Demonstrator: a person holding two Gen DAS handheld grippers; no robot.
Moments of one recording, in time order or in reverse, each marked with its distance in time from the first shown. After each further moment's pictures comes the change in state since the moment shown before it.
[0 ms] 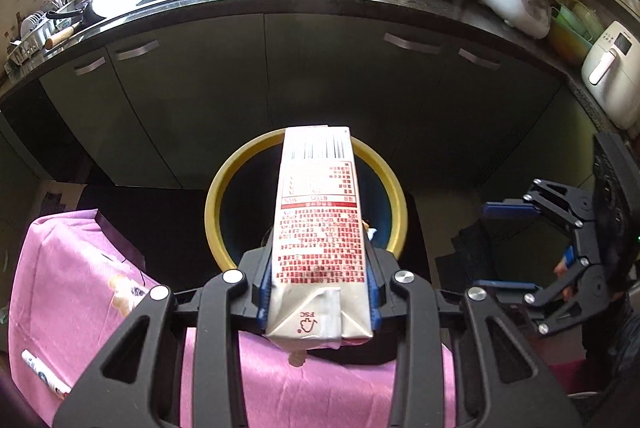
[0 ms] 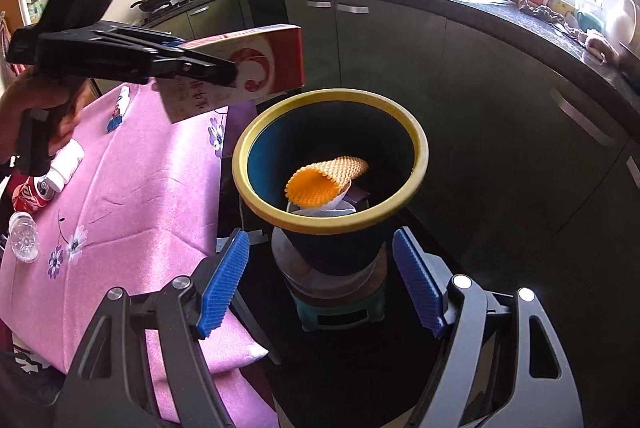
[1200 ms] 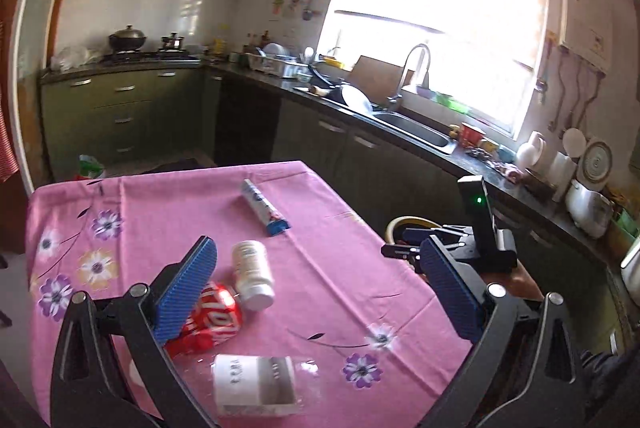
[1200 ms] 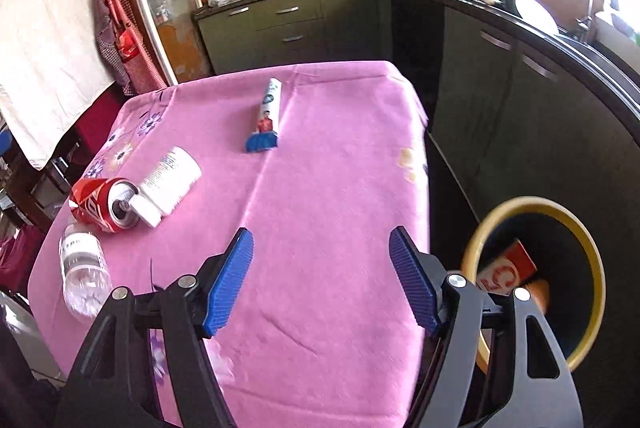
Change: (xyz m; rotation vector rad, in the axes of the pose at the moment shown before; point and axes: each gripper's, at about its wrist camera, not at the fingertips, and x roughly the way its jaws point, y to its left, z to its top) left arm -0.311 0.011 -0.305 -0.629 -0.577 0.431; right arm 0.080 0.230 0.099 -0.321 0.031 0.312
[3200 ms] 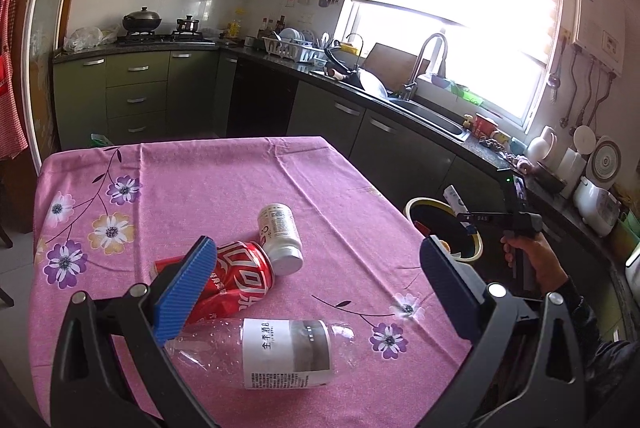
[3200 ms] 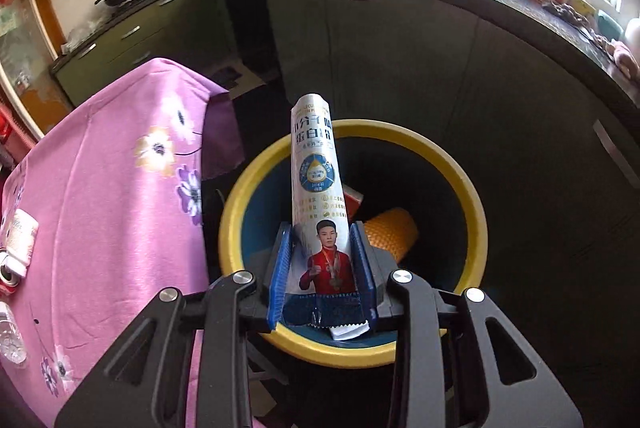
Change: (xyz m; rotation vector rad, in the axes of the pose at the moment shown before) left arm -0.002 0.021 -0.030 -0.016 0.050 0.008; right arm -0.037 -0.189 -0.071 0.402 0.057 -0.381
